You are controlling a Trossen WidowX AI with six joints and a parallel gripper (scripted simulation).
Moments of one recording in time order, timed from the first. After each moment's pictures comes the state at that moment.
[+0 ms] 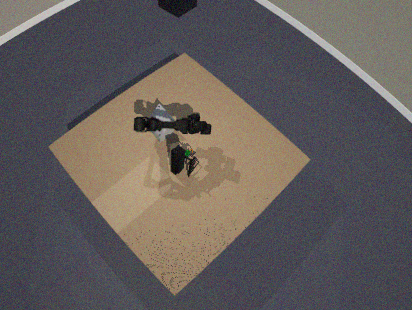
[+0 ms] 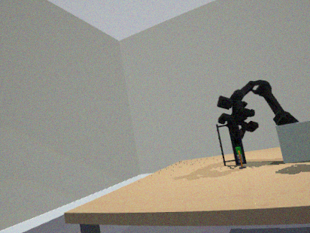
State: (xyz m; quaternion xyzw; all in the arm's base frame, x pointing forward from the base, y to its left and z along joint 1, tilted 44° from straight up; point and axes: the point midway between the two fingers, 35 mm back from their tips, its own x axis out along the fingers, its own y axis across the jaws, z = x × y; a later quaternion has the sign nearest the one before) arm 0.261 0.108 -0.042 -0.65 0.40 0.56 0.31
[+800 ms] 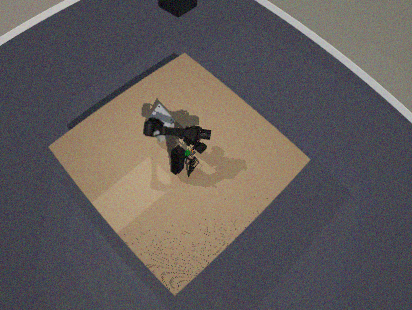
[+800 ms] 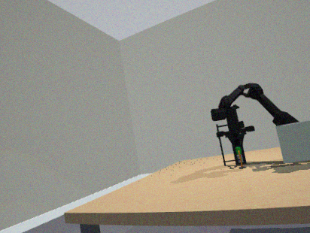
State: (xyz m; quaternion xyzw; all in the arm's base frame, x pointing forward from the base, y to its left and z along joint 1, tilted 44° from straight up) arm 0.268 0.008 -0.021 -0.60 0.69 0.31 0.26
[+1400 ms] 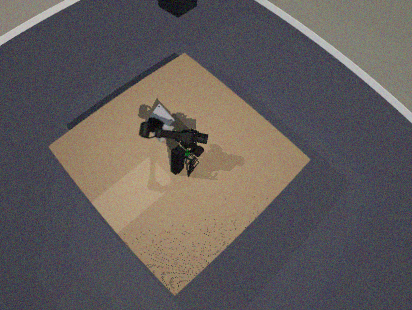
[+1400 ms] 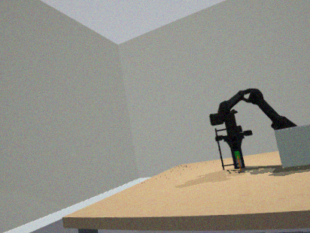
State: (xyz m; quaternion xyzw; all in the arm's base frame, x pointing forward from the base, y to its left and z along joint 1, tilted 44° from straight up) arm 0.270 -0.013 -0.002 -0.60 0.69 0.31 0.26
